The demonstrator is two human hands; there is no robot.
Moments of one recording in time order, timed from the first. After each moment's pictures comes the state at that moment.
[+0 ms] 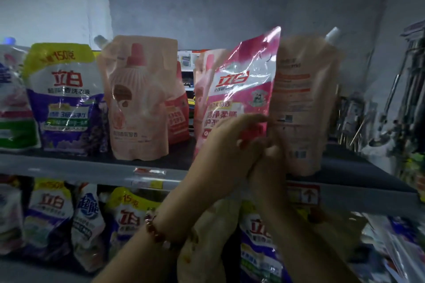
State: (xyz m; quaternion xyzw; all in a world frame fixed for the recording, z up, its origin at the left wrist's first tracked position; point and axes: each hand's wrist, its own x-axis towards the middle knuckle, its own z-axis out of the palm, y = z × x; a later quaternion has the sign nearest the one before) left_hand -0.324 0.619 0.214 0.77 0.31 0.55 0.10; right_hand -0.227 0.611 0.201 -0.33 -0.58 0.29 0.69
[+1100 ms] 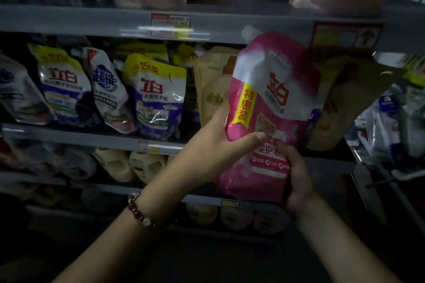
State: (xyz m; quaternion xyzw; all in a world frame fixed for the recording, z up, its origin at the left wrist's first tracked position) left_hand -0.409 0.522 0.042 0.70 0.46 0.35 0.42; right_hand -0.235 0.514 -0.024 -0.35 -0.19 0.75 0.53
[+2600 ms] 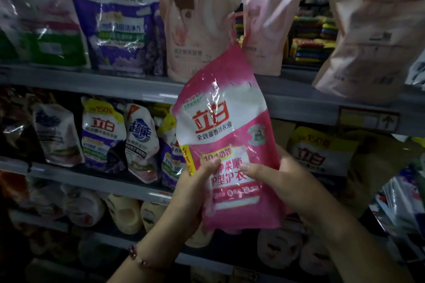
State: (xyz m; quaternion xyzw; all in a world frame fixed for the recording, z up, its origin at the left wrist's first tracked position) left_hand -0.480 0.547 0.036 0.37 0.36 0.58 0.63; right_hand -0.308 0.548 0.093 -0.43 -0.61 0.53 0.41
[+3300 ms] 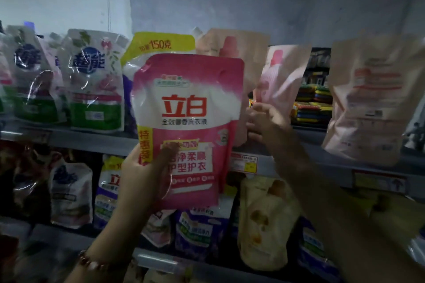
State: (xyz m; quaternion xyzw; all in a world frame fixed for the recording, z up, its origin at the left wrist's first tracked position) left_hand -0.612 0.562 0.150 0.48 0.39 0.71 0.33; right_hand -0.394 0.637 0.214 -0.39 -0.60 0.37 0.59
